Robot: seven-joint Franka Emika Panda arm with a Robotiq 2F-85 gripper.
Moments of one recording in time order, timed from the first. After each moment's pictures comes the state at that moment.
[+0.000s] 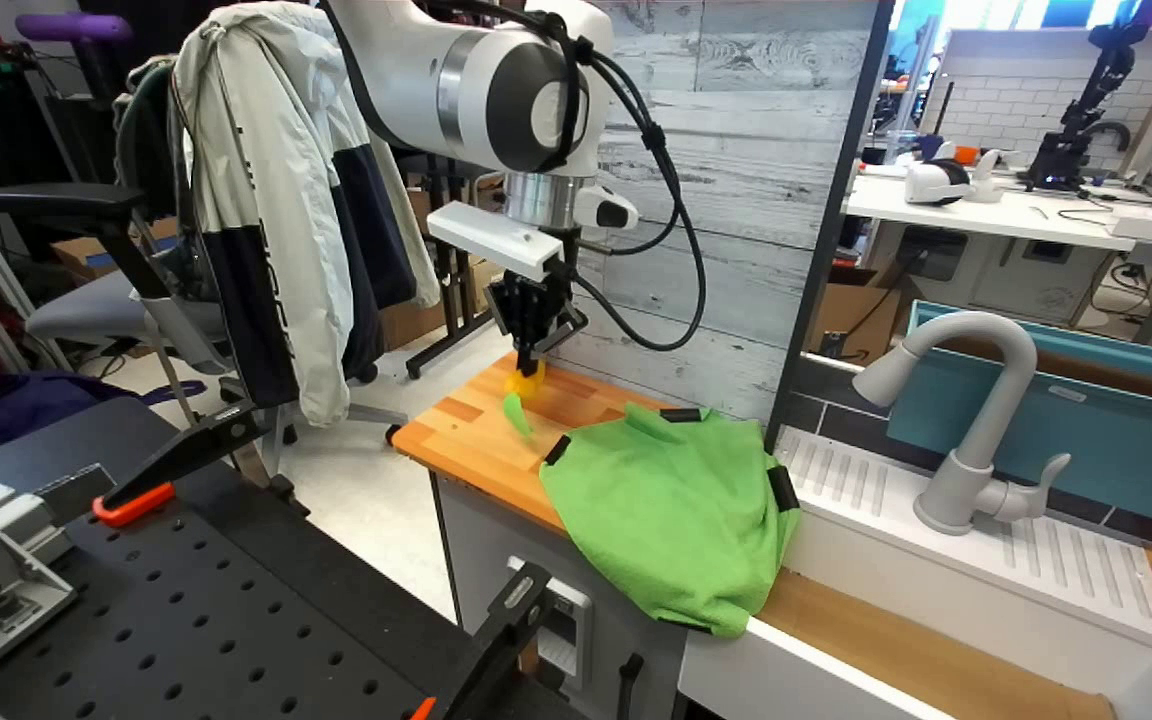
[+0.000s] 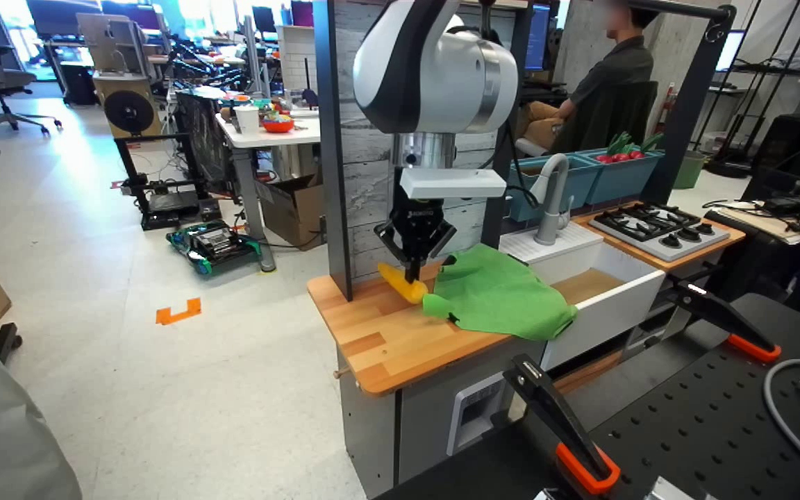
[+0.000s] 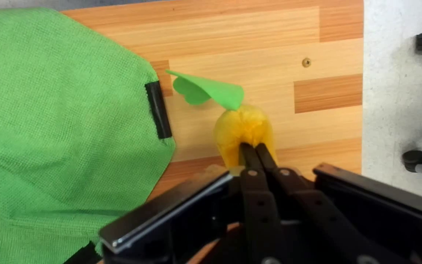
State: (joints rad) arm 0.11 0.92 0.03 -1.65 0.10 2.46 0.07
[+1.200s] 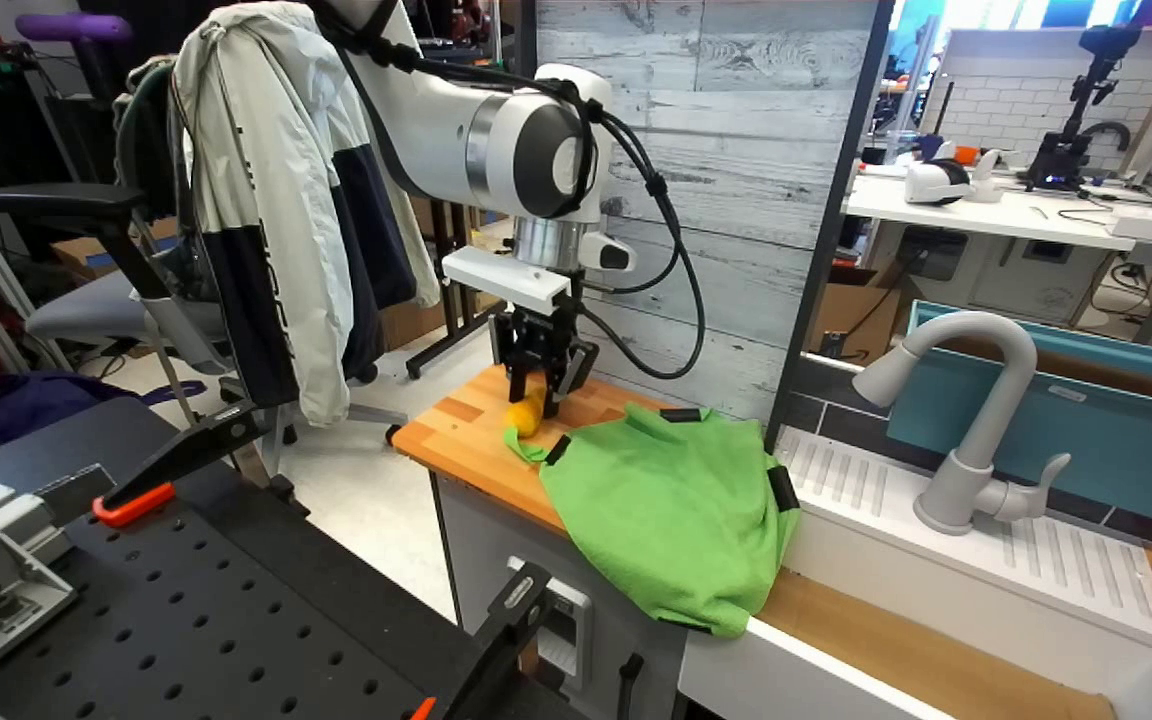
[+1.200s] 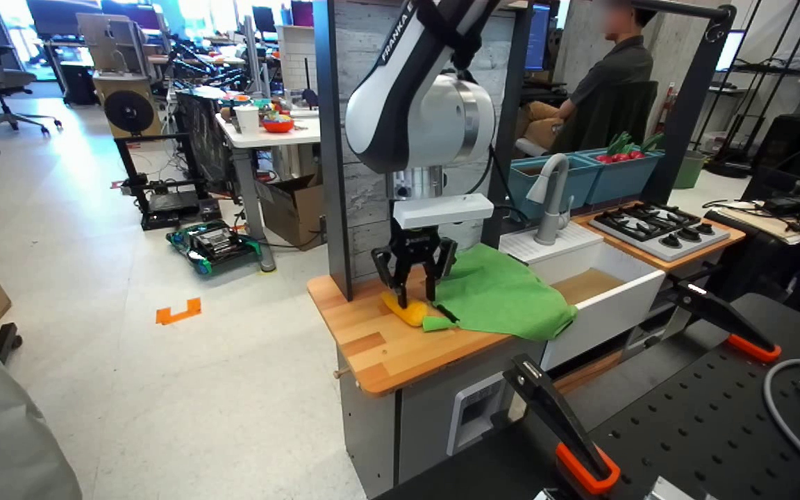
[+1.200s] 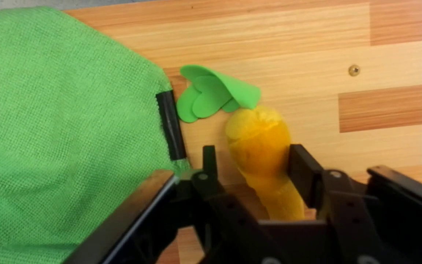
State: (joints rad) arm 0.12 1.08 0.01 -1.45 0.02 2.34 0.14
